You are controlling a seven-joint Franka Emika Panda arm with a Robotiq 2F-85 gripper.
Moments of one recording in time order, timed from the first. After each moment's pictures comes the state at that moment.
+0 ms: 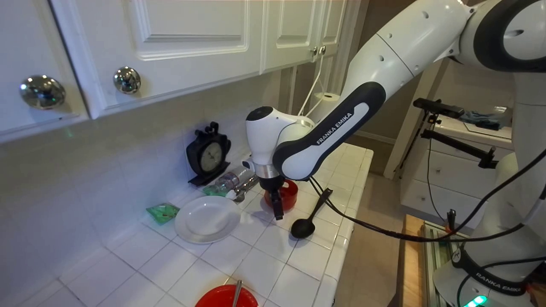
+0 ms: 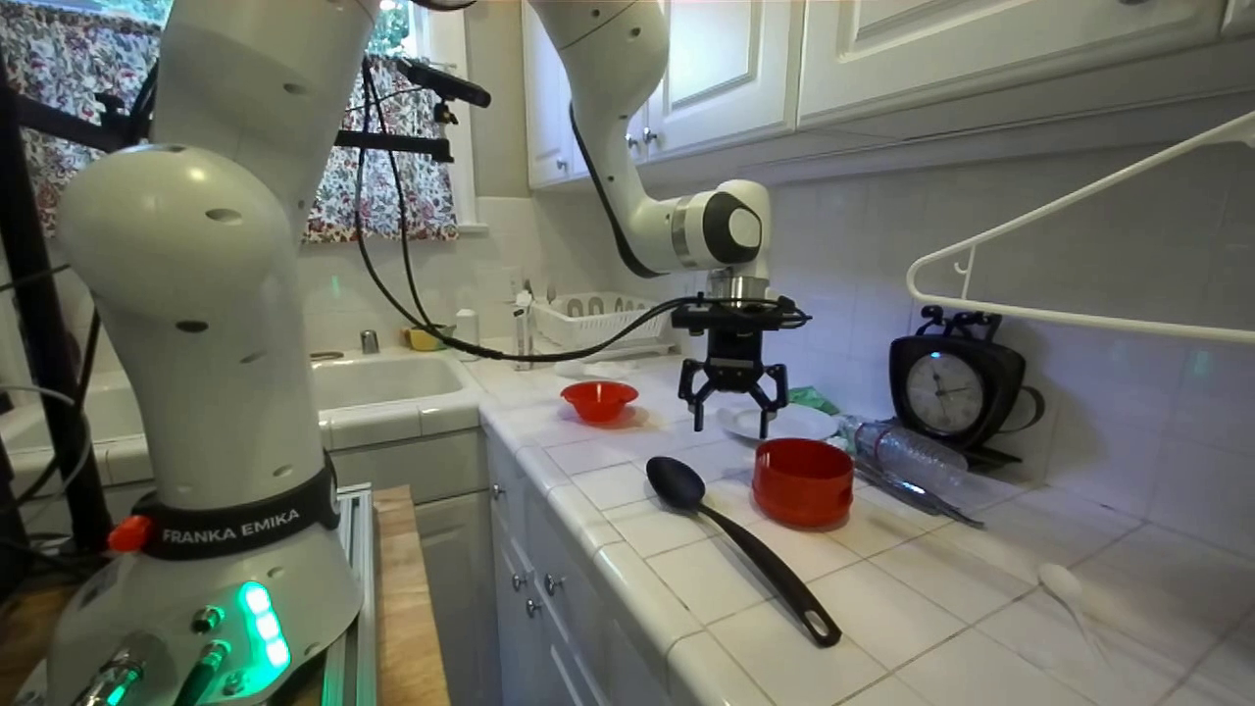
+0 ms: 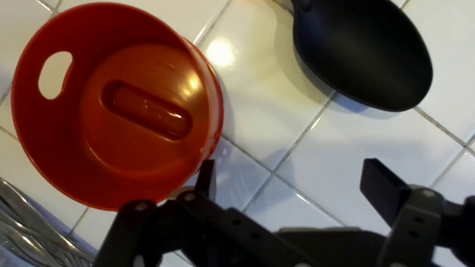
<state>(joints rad) 0.07 0.39 0.09 -2.07 -0.29 2.30 -0.28</state>
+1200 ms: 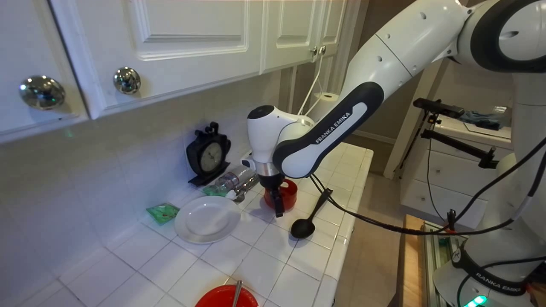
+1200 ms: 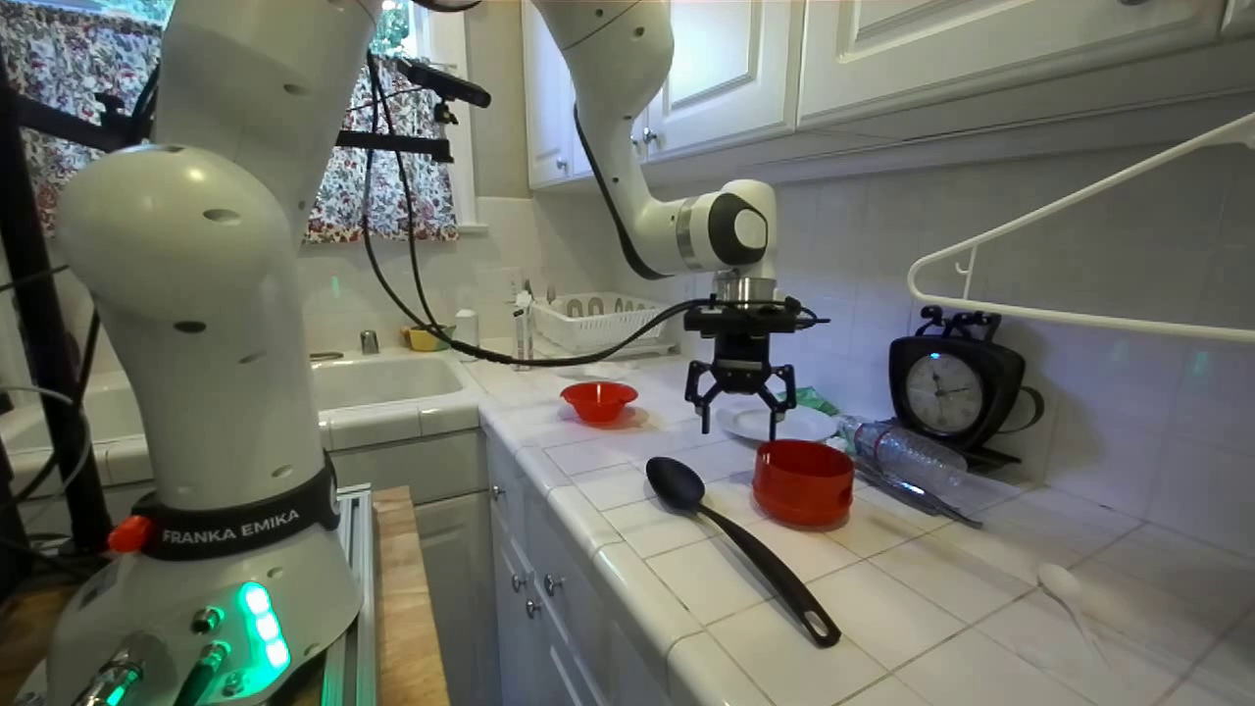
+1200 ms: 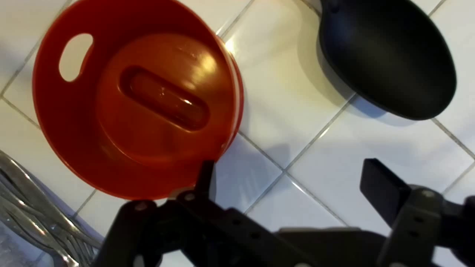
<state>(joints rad) 0.06 0.40 0.08 -2.07 -0.30 2.32 -0.38</state>
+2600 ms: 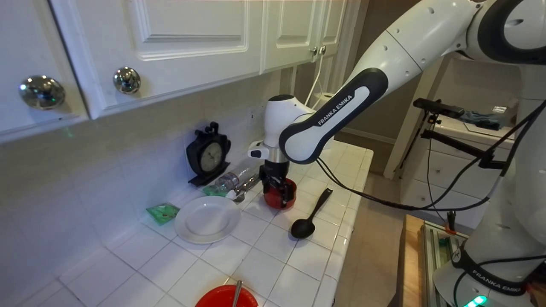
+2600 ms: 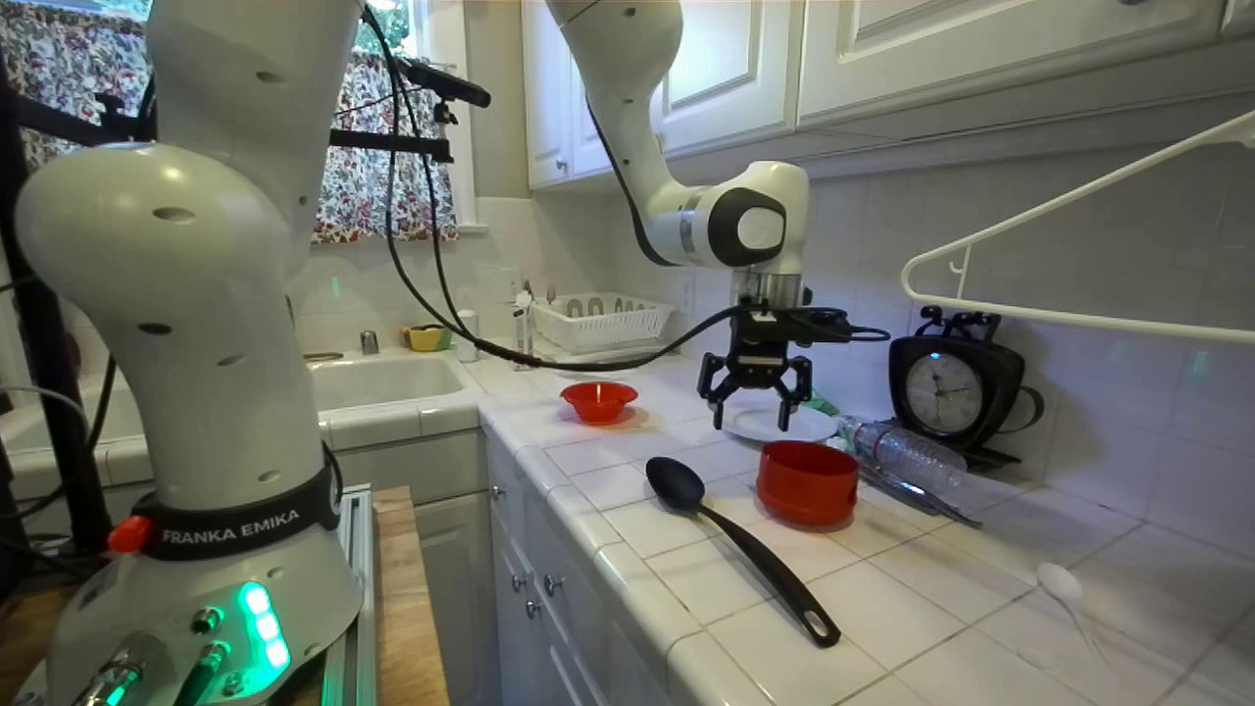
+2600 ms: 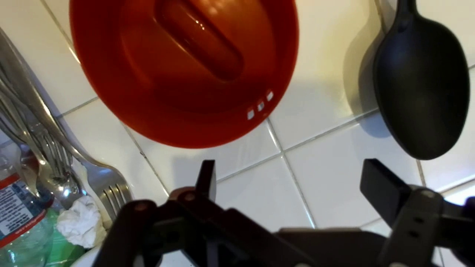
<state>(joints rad) -0.10 0.34 0.17 -2.14 -0.10 2.46 -1.03</state>
